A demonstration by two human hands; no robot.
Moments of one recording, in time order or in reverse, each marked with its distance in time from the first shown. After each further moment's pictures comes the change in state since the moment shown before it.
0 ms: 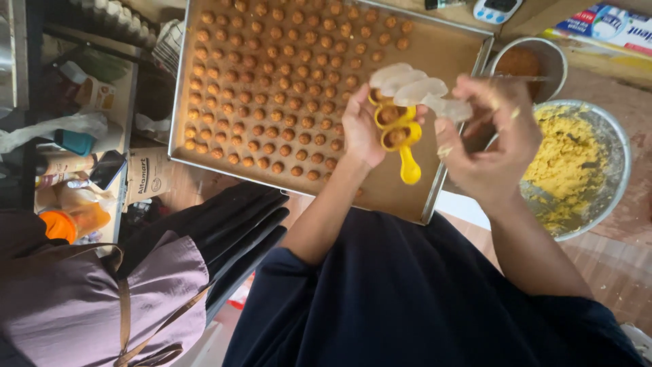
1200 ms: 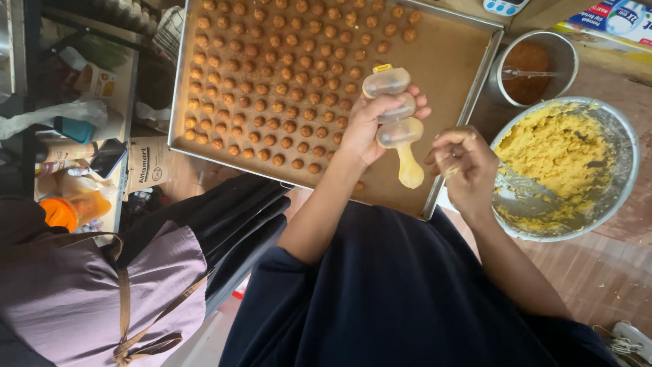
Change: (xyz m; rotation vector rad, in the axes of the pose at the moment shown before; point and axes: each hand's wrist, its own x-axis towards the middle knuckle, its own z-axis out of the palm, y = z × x) left_hand -0.007 0.004 0.003 0.054 0.030 0.023; right_hand -0.090 0.070 0.020 0.384 -0.150 0.349
